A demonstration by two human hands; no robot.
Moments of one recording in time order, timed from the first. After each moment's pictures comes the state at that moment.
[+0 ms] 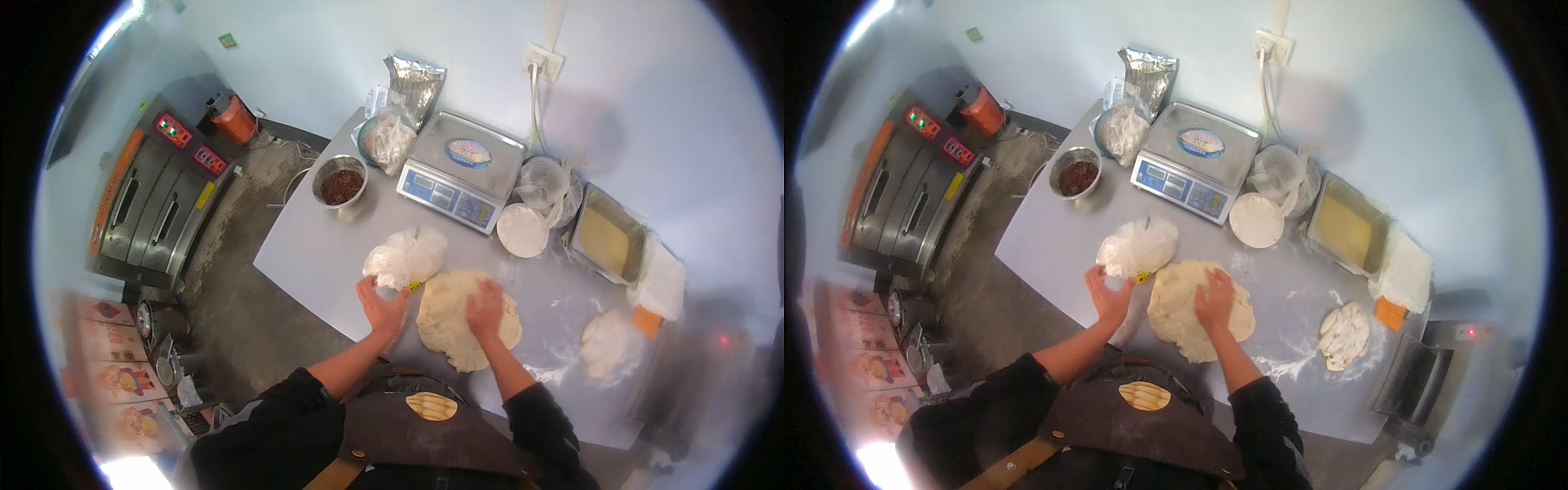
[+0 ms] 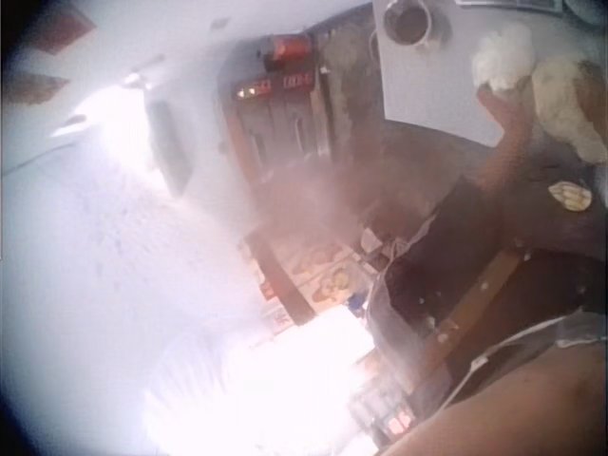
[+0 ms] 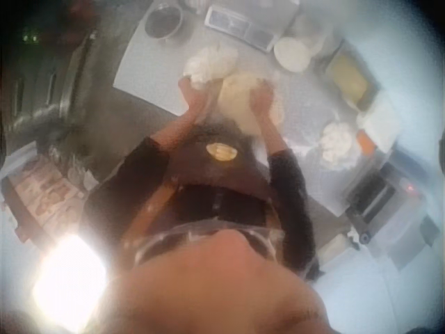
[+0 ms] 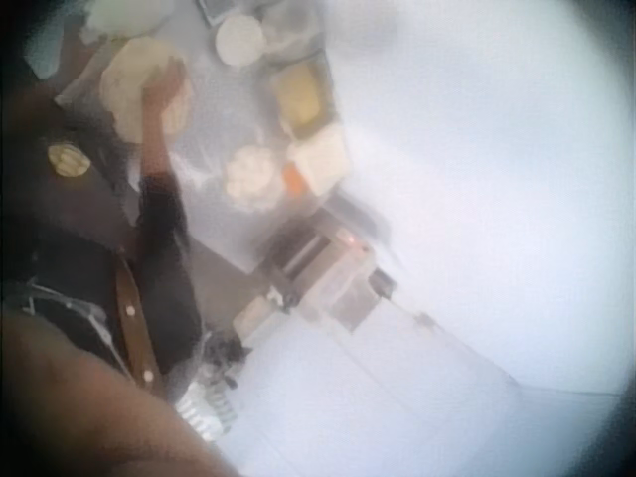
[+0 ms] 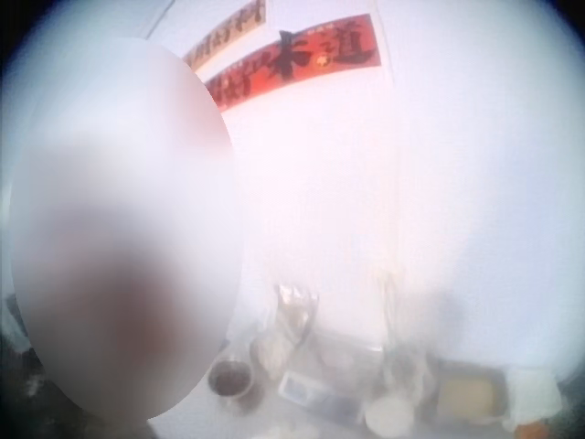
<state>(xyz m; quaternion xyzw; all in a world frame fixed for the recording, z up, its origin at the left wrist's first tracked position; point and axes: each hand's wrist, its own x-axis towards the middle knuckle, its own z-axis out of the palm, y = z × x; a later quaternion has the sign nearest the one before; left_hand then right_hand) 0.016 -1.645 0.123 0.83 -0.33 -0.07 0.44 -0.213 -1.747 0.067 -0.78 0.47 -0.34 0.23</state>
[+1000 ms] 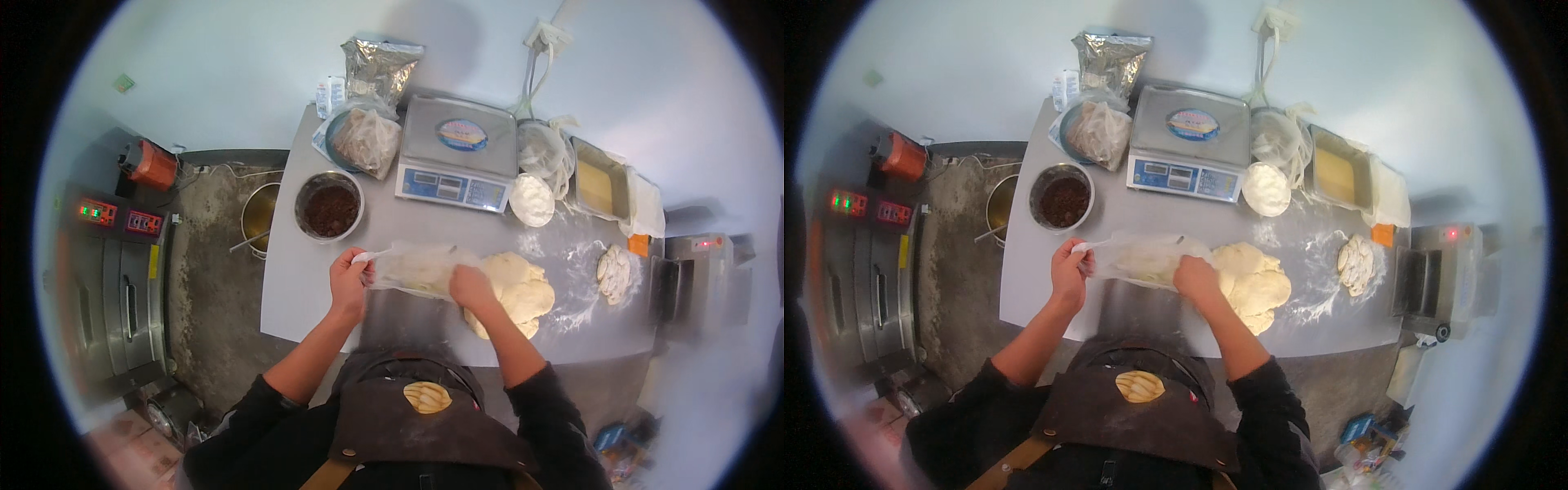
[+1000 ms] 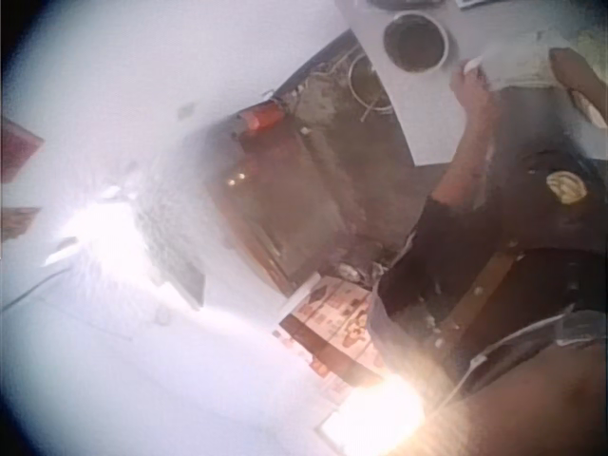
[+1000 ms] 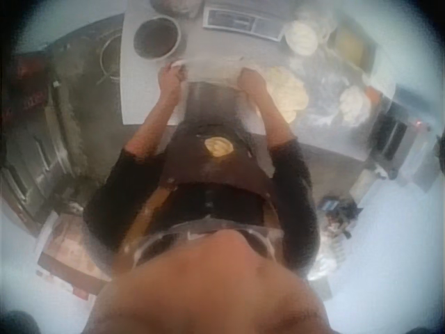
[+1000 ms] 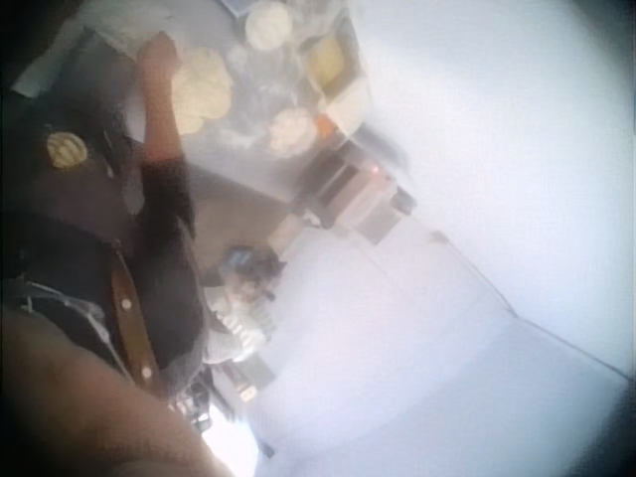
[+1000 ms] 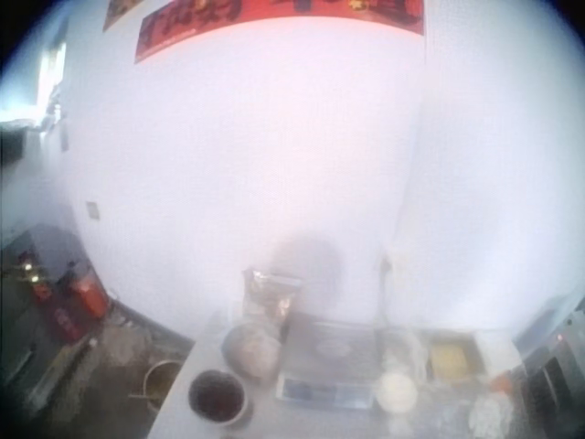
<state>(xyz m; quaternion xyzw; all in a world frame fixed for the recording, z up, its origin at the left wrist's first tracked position) 0.274 -1.721 0.211 0.56 -0.13 -0.60 0.55 0.003 -1.763 0.143 -0.71 0.63 0.09 0.29</state>
